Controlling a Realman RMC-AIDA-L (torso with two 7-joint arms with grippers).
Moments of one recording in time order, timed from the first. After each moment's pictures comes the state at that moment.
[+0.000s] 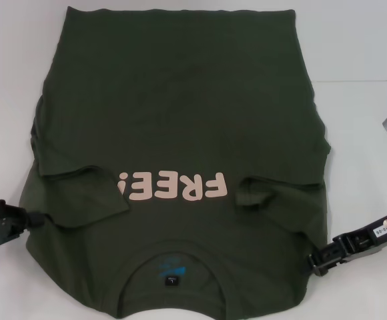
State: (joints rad) left arm -0.45 -2.04 0.27 0.77 2.41 1.56 -2.46; right arm 0.74 1.99 -0.78 -0.61 -2.55 -1.60 2.36
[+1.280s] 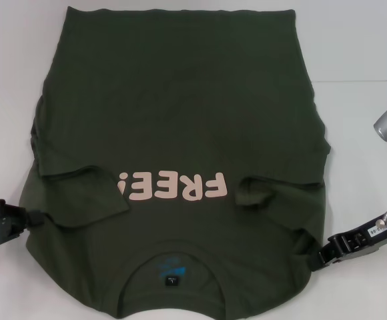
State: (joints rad) left arm -0.45 -2.04 0.27 0.77 2.41 1.56 -2.46; right arm 0.75 2.00 -0.81 -0.60 -2.56 -1.56 2.40
